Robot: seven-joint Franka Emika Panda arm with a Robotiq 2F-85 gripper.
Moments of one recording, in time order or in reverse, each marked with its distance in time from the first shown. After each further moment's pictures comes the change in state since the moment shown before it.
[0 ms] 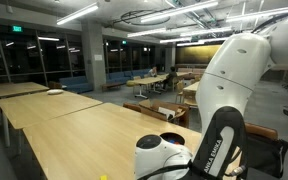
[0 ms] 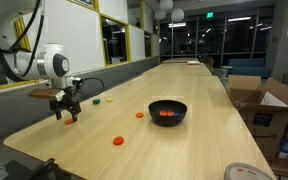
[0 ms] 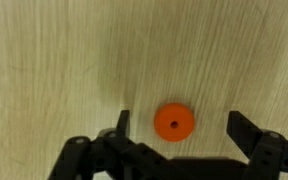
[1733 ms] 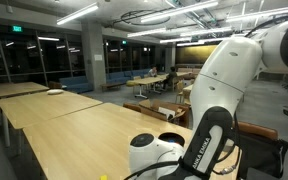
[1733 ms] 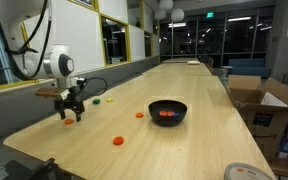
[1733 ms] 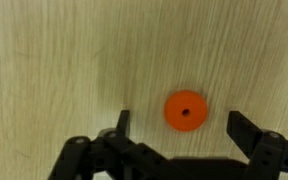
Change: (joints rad) arm -0.021 0.039 -0.003 0.067 -0.001 -0.063 -0.009
